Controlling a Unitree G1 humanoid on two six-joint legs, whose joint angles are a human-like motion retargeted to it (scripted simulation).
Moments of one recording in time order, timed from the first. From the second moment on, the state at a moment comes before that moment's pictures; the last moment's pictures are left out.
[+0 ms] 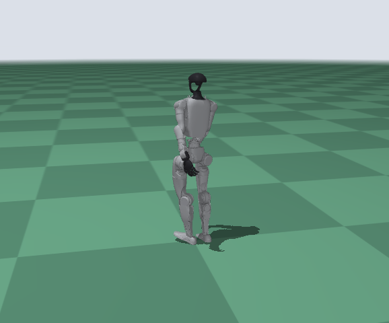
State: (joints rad) left arm 0.32 0.07 0.37 1.67 0.16 0.14 -0.20; right arm -0.24 0.02 0.31 1.24 -0.36 -0.02 0.26; waist -0.16 0.04 -0.11; left_leg -0.10 -0.10 0.33 0.03 -0.34 0.11; right_leg -0.06 -0.07 -0.25 0.05 0.00 0.05
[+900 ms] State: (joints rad) left arm 0.03 0.06 0.25 1.58 0.18 0.13 -0.18; right arm -0.10 -0.11 0.12 1.54 -0.40 0.11 0.23; waist -0.13 0.04 -0.12; left_leg -0.10 -0.10 0.33 0.04 -0.35 0.11; right_leg -0.06 -0.08 -0.27 0.05 0.00 0.05
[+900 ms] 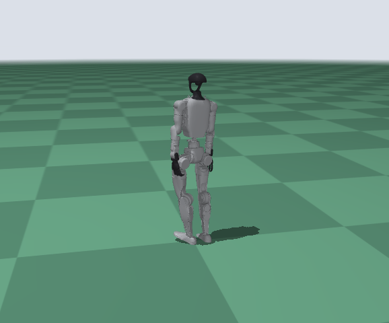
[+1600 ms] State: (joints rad) left arm -0.16 0.07 0.26 1.46 0.05 0.15 -0.17; right arm -0.01 -0.15 0.04 1.59 -0.45 0.10 0.21; waist -0.16 0.01 -0.14; left_leg -0.11 -0.10 0.33 0.04 -0.35 0.11; right_leg -0.06 -0.07 -0.27 0.05 0.00 0.05
